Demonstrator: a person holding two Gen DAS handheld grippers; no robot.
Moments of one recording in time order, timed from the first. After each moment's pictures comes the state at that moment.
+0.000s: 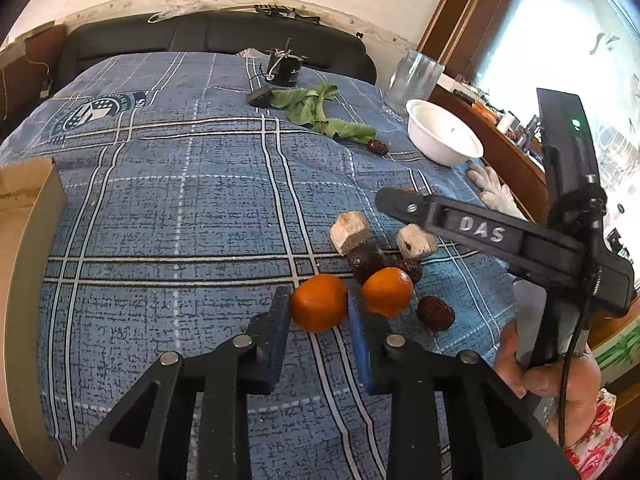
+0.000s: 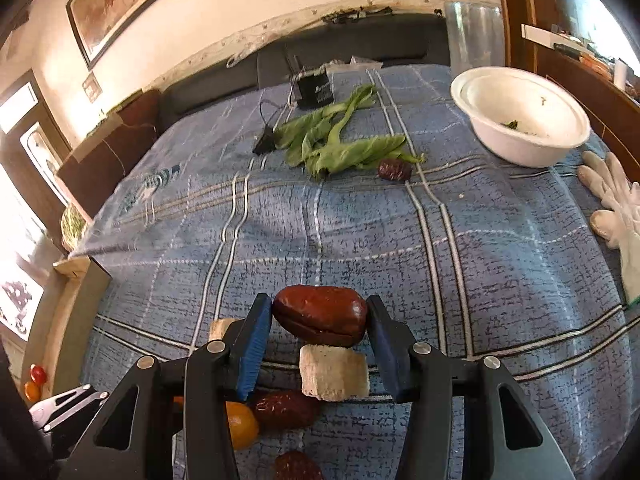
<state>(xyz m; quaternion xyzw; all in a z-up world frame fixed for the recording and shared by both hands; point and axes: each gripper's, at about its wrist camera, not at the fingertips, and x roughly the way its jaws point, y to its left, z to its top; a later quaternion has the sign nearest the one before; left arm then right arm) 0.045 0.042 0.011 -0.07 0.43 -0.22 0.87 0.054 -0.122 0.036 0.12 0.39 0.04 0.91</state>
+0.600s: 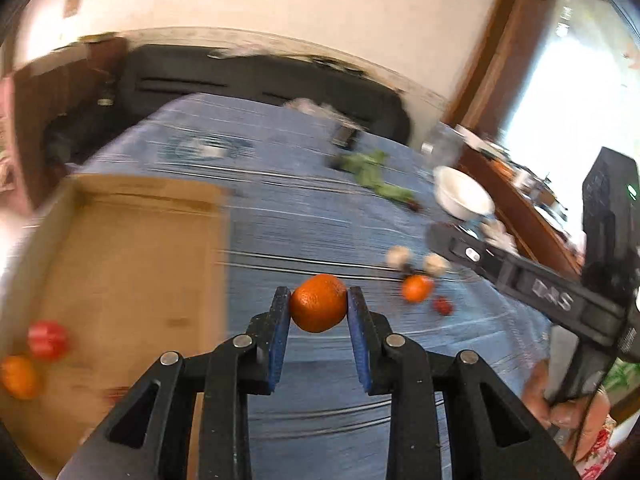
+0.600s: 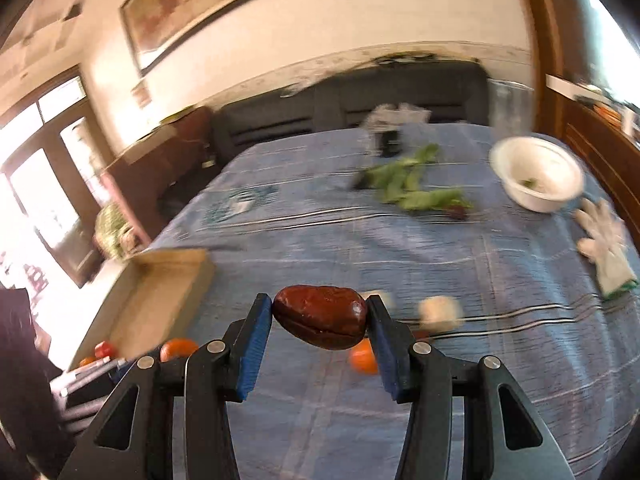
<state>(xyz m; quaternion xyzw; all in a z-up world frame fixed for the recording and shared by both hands) -0.037 0.161 0.085 -0.10 0.37 -0.13 0.92 -0.031 -0.023 0.108 0.08 0.33 0.14 0.93</state>
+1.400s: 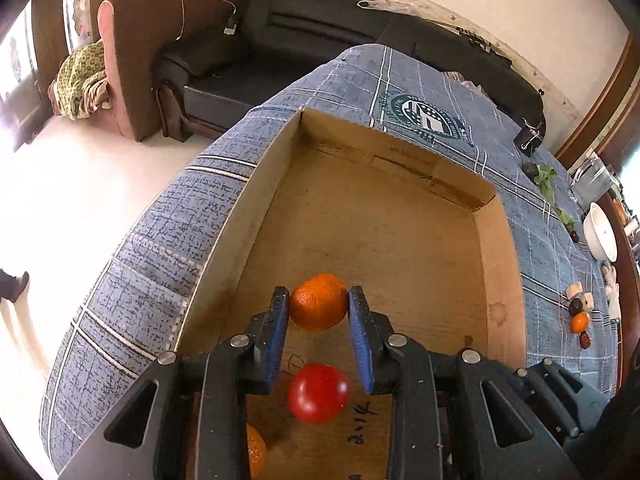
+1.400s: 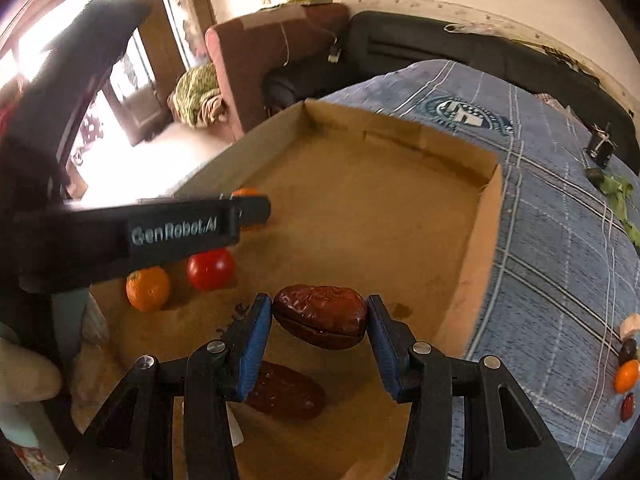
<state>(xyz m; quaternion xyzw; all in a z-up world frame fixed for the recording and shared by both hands) 0.015 0.319 0.035 -0.14 0.48 0.05 0.87 -0.013 0.214 0.027 -0.09 0.43 0.27 0.86</state>
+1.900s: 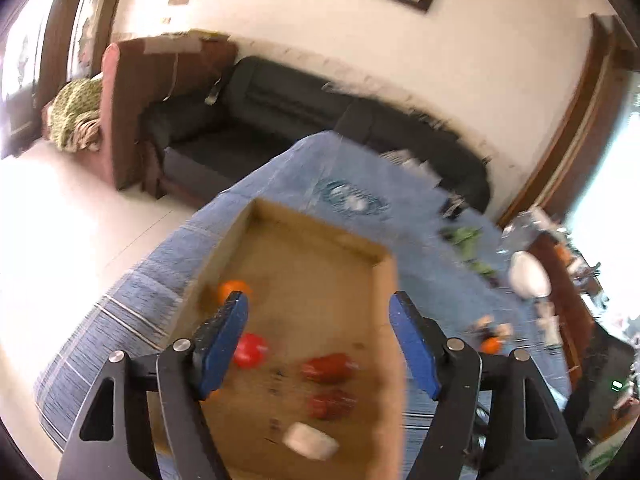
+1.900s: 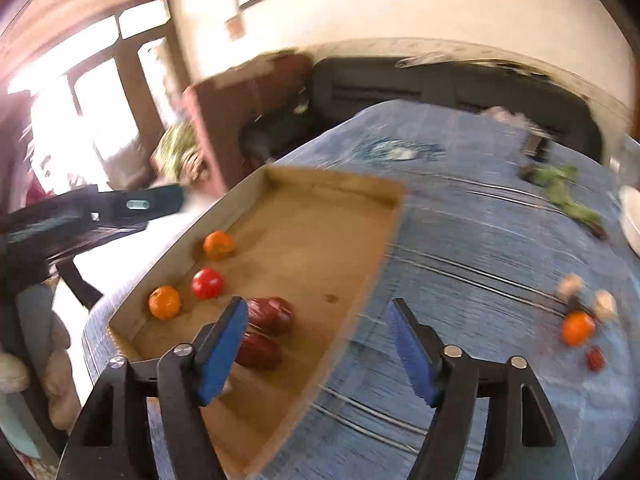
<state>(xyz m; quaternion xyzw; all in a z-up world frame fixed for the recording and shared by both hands) -0.080 0.287 0.125 -0.18 0.32 0.00 0.93 -0.066 0.110 0.079 0.01 0.35 0.20 0.91</state>
